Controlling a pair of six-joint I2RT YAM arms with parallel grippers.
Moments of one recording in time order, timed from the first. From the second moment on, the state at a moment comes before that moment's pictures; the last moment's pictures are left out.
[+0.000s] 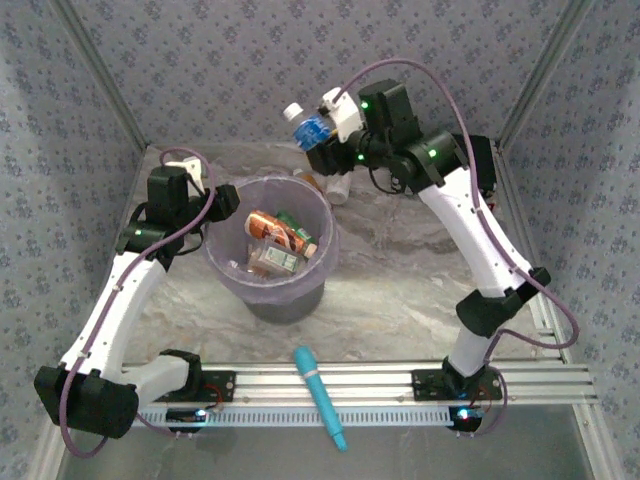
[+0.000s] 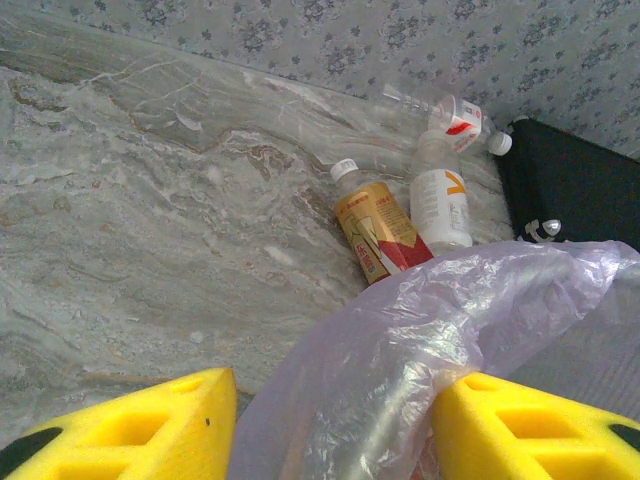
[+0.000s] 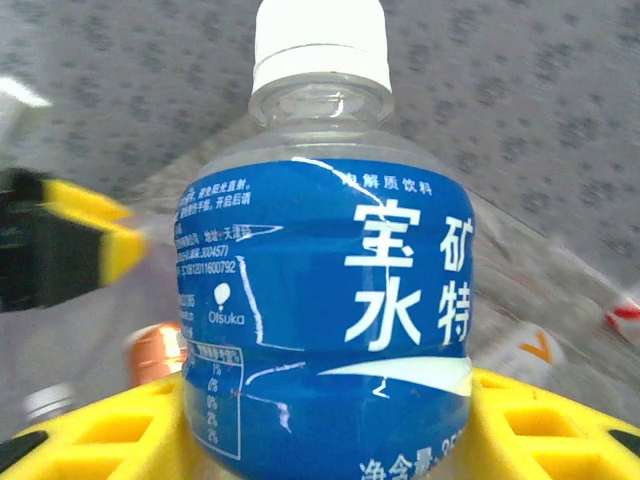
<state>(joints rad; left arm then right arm) -0.22 1.10 1.12 -0.56 0.12 -0.42 0.66 1.73 2.23 -1.00 -0.20 -0.05</state>
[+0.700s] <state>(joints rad) -0.22 1.10 1.12 -0.56 0.12 -0.42 0.87 1.78 2.00 -1.08 -0.18 -0.10</state>
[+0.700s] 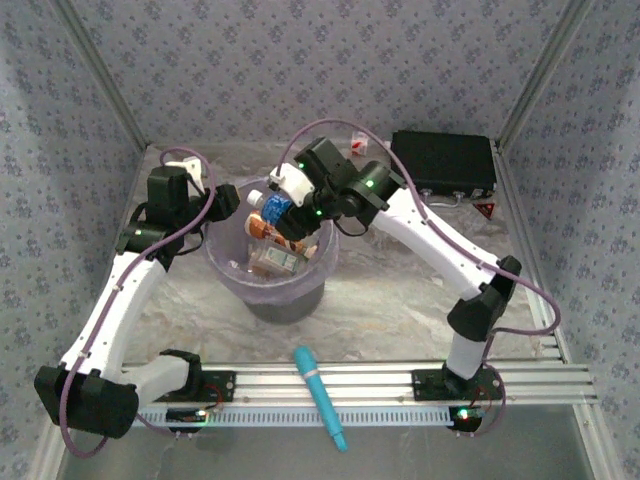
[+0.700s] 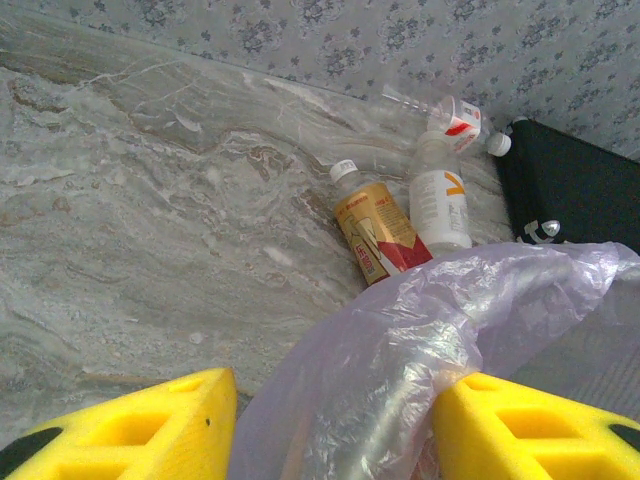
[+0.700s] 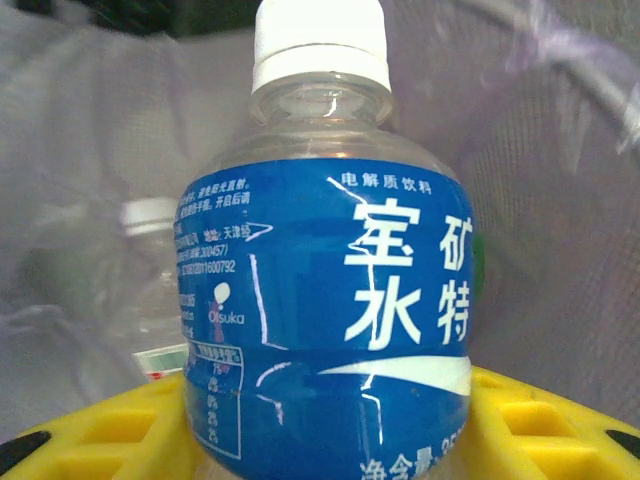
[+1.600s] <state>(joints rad) -0.22 1.10 1.12 -0.55 0.14 -0.42 0.89 1.85 1.97 -0.95 -0.07 -0.08</state>
